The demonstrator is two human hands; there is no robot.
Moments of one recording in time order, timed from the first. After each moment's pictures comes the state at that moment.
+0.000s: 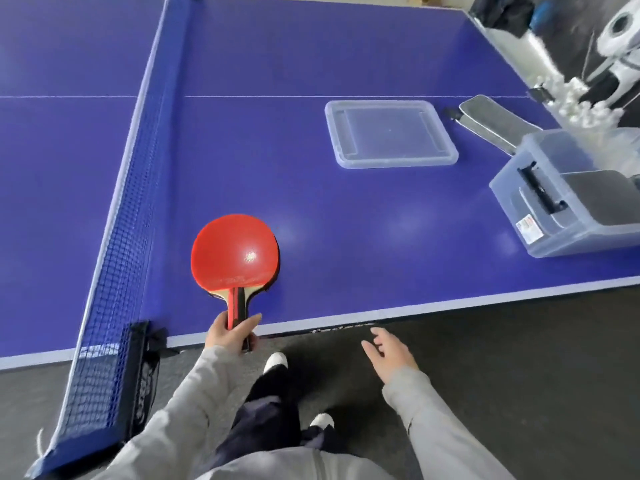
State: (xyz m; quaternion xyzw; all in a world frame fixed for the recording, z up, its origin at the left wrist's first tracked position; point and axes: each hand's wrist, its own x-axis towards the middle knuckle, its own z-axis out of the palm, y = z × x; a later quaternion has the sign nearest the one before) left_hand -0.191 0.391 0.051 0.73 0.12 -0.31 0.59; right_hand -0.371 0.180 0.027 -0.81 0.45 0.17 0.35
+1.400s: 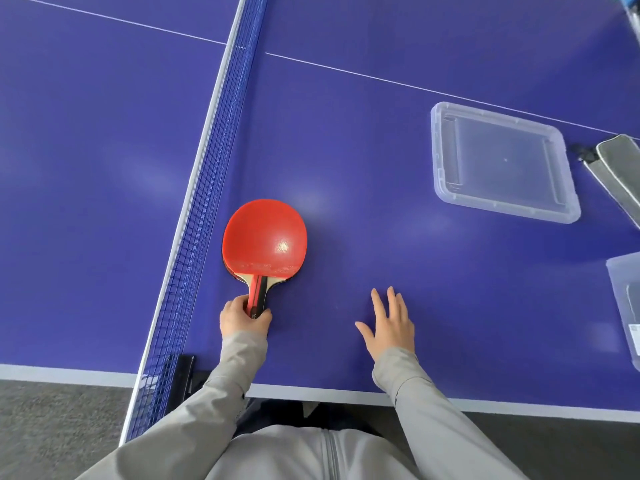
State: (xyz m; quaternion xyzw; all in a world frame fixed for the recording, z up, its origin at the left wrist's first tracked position) left_hand -0.035 0.401 0.000 0.86 0.18 -0.22 0.43; right_hand -0.139 0.188 -0.009 -0.92 0.30 0.23 0.09
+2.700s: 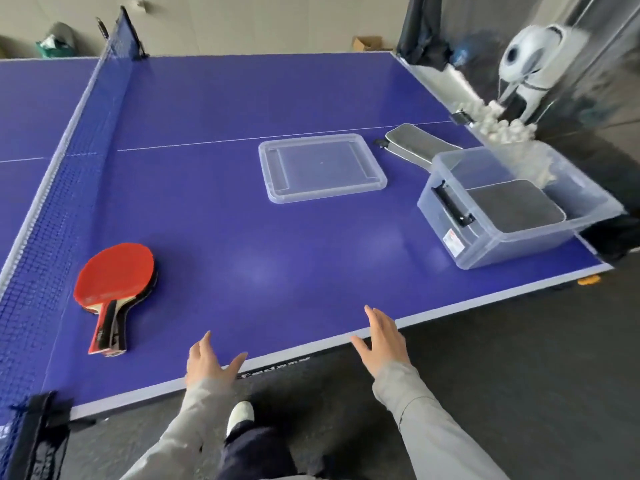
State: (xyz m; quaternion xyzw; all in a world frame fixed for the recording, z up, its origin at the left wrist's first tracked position) left_hand -0.243 0.282 0.041 0.92 -0.05 -0.22 0.31; right_hand -0.409 0.053 0.063 -0.87 0.42 0.07 0.24
